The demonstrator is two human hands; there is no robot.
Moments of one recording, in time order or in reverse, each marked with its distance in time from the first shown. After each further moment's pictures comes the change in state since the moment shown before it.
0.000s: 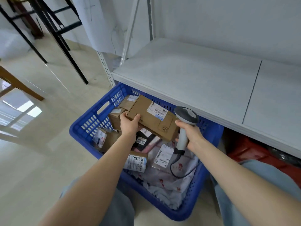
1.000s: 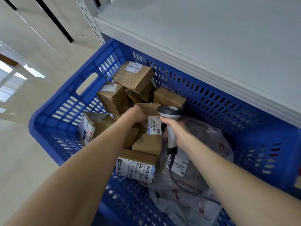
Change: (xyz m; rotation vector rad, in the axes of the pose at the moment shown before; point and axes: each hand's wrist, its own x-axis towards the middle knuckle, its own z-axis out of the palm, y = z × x) left_hand 0.210 -0.106 0.039 1.337 -0.403 -0.097; right_hand 0.194 0.108 0.087 -0.156 -0.008 0.254
